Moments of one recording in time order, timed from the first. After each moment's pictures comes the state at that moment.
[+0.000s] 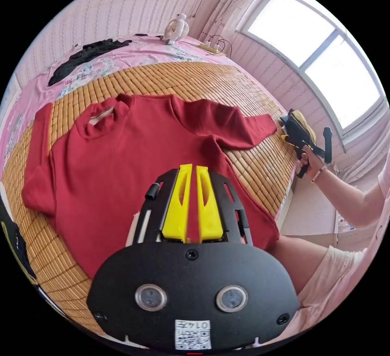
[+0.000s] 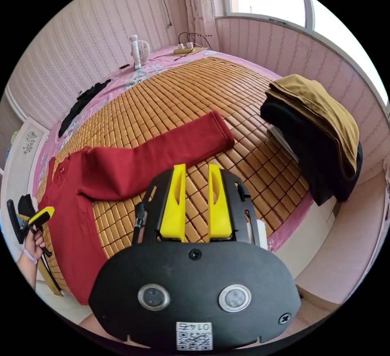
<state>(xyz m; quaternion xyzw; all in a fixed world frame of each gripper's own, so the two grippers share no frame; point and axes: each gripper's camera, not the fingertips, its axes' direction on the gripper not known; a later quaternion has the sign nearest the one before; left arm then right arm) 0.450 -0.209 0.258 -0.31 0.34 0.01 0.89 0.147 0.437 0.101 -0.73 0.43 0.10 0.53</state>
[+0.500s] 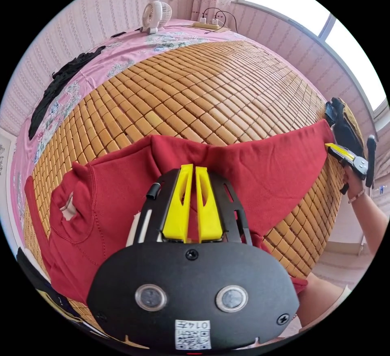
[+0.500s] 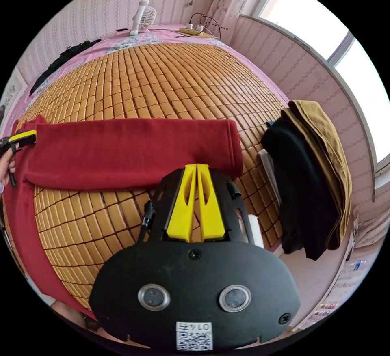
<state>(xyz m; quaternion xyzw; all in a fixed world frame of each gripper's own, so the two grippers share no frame) 0.582 -0.254 0.412 -0.35 0.26 0.12 0.89 0.176 0.462 0.149 -0.80 0.41 -0.04 0.43</state>
